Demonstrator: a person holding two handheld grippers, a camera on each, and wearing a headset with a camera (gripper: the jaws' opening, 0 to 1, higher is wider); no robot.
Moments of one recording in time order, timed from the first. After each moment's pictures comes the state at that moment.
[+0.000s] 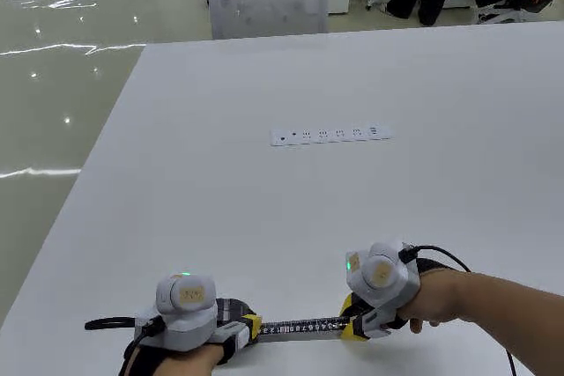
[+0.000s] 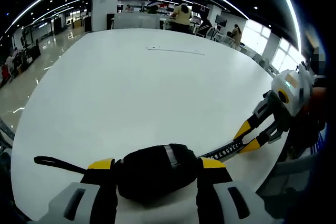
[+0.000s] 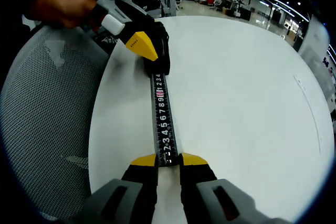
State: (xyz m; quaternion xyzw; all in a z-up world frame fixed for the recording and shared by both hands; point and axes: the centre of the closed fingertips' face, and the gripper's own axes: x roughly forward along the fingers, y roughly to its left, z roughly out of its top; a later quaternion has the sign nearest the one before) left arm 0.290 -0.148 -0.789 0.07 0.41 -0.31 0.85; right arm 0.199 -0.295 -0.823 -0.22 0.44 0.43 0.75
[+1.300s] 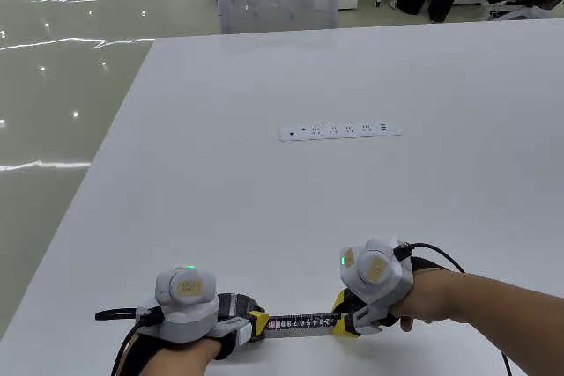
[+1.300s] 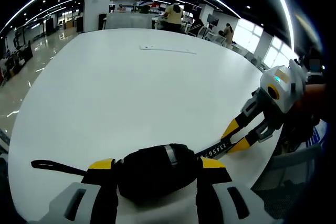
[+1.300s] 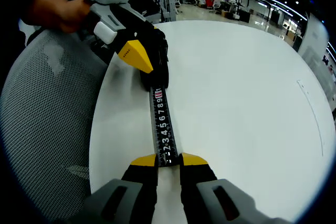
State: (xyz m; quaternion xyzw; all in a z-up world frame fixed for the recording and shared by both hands) left arm 0.286 -0.146 -0.788 0.07 0.41 -0.35 0.84; right arm 0.212 -0.268 -0.823 -0.20 0.43 0.44 0.76
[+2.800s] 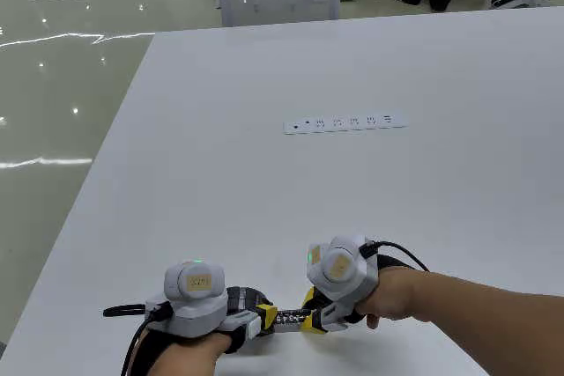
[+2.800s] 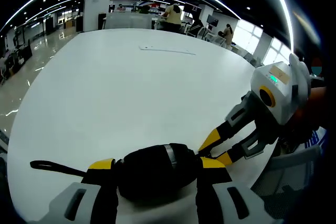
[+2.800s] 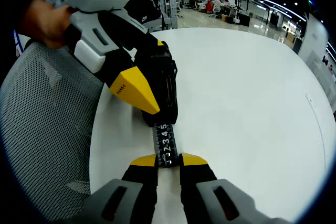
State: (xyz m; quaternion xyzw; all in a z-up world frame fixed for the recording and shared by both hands) left arm 0.288 -0.145 -0.787 0.06 0.41 -0.35 0.84; right arm 0.237 -0.210 -0.823 -0.19 0.42 0.44 0.77
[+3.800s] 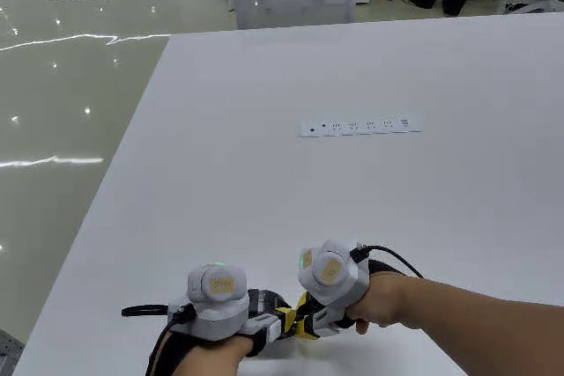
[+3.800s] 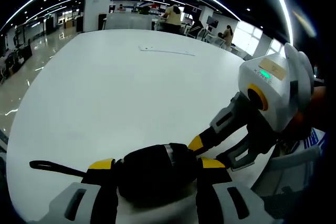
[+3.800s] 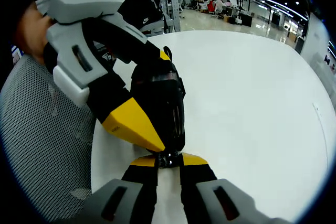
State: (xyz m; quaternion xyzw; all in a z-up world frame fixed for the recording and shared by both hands) left arm 0.288 -0.145 -0.786 0.06 0.41 -0.35 0.84; right arm 0.252 -0.177 -0.823 -0.18 0.42 0.45 0.77
